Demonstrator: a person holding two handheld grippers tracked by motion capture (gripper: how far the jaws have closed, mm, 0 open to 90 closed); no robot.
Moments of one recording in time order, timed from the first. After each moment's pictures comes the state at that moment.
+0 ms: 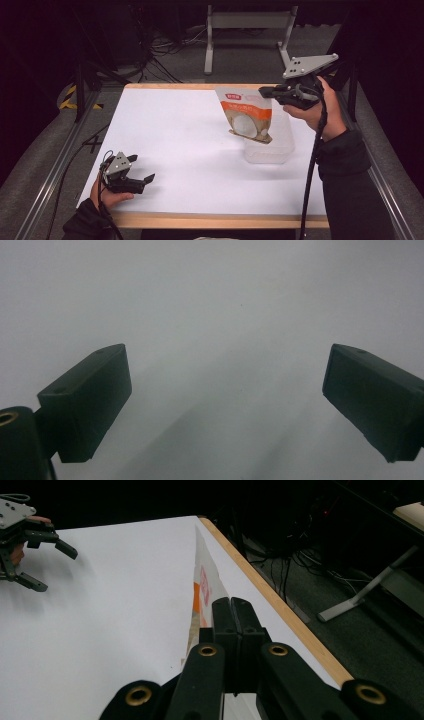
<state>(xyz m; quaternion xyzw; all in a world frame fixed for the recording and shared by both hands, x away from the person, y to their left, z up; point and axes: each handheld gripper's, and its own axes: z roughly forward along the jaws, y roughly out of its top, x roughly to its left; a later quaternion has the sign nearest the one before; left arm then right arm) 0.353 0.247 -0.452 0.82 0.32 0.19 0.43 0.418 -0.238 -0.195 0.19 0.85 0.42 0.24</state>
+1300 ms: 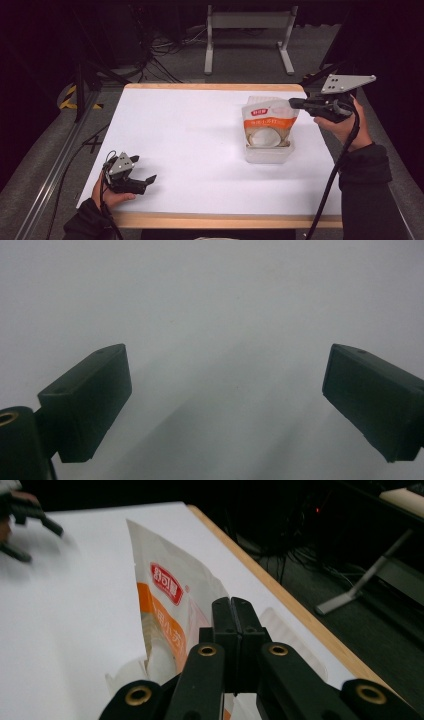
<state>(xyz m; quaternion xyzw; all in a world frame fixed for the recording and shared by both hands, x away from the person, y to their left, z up) 0.354 0.243 -0.454 0.83 0.32 0.18 0.42 0.419 -0.323 -0.243 0.21 0.84 0.44 0.24</state>
